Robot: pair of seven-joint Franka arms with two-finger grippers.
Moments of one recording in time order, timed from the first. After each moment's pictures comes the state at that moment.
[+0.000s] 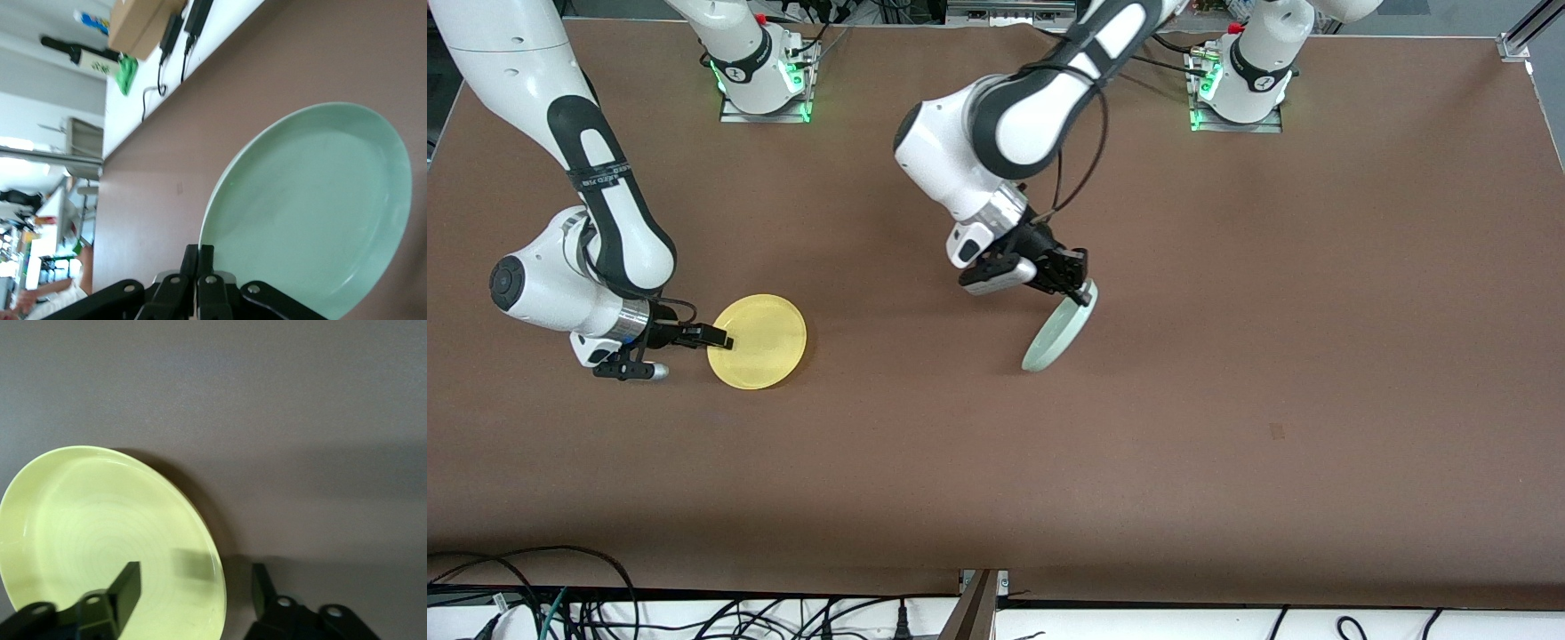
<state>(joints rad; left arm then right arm) -0.93 0.78 0.00 -1.23 0.86 1.55 -0.83 -0.04 0.53 -0.03 -1.98 0.42 2.41 -0.33</state>
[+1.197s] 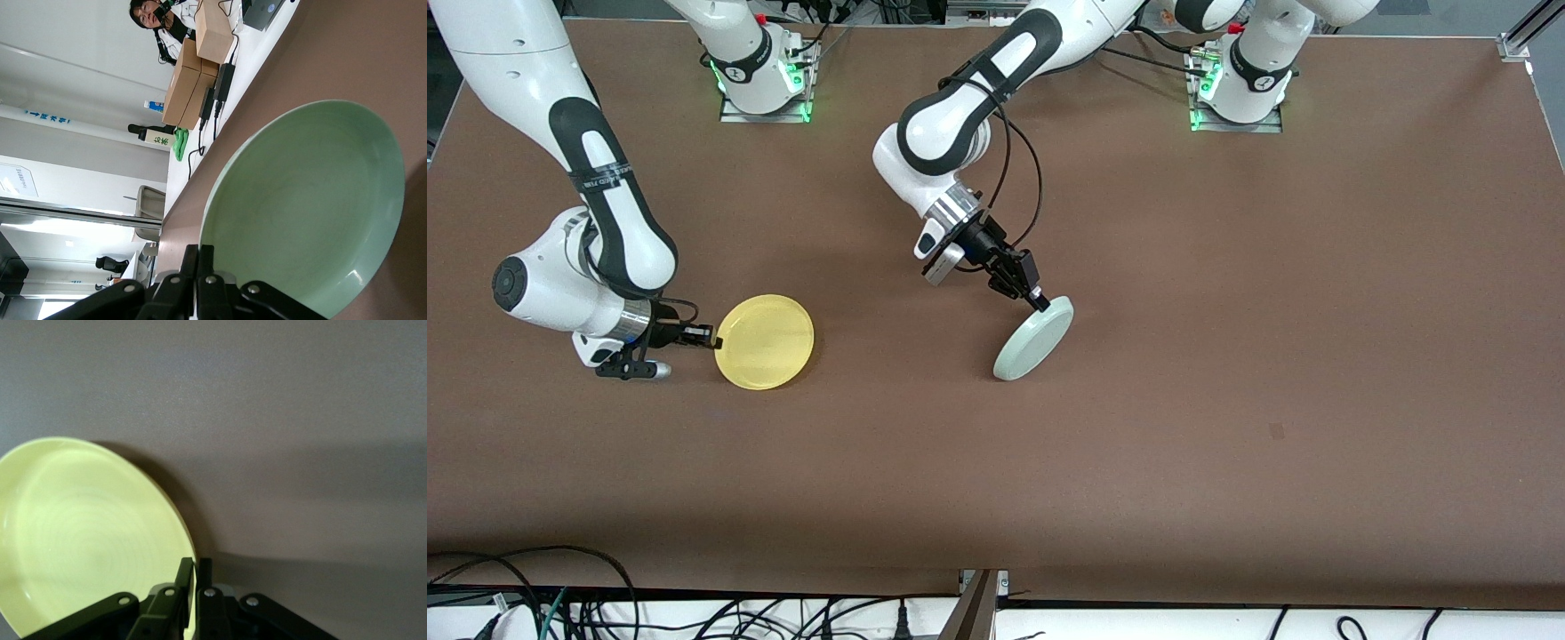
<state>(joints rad) -1.07 0.97 0.04 -1.18 1.10 1.51 -0.89 -0.05 0.53 -0.03 -1.98 0.42 2.41 -0.34</state>
